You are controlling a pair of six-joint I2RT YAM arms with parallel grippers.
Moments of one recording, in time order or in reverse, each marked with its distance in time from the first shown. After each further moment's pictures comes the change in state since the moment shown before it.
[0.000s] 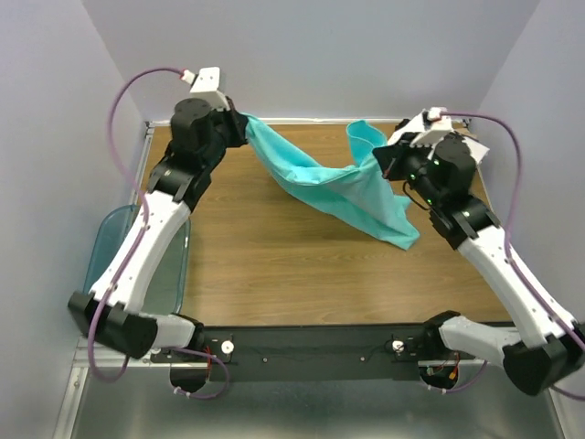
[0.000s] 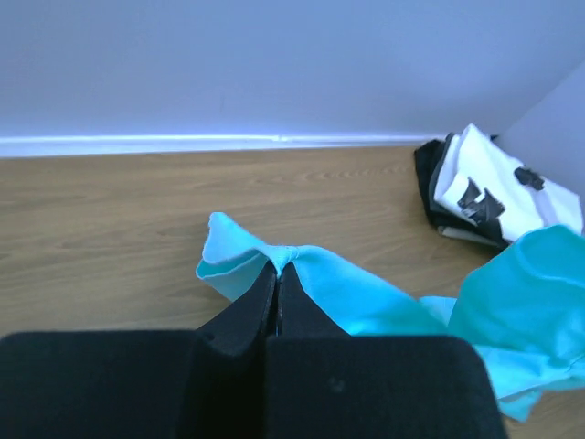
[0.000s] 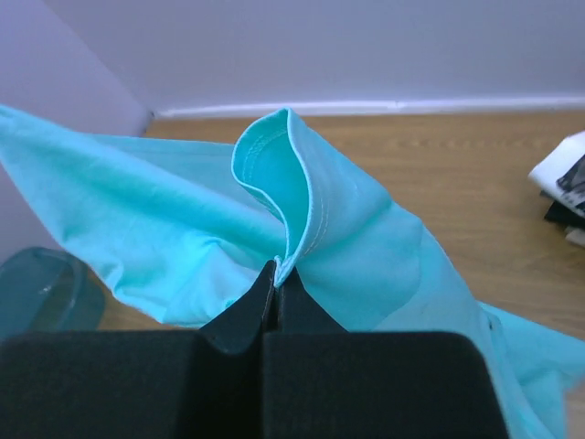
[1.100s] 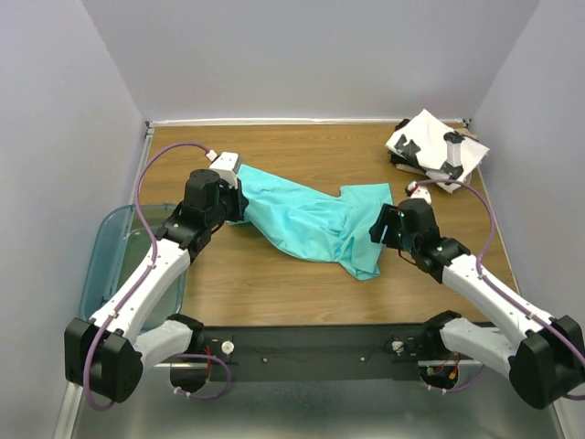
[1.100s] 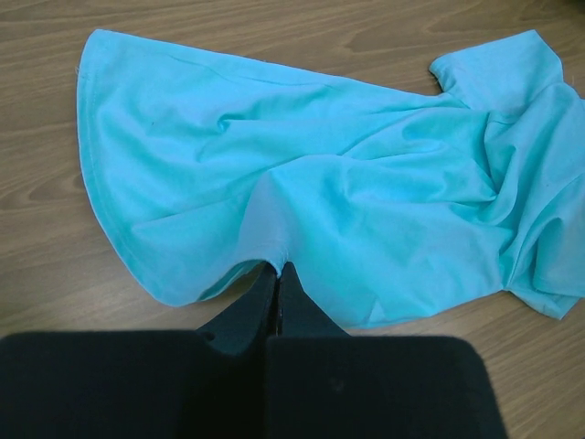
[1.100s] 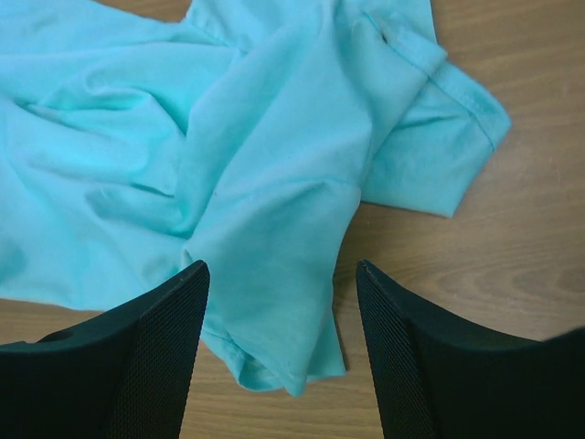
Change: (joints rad) left arm 0.002 -0.335 -0.647 0.017 0.129 0.118; right arm 0.015 -0.116 -0.481 -0.142 0.196 0.175
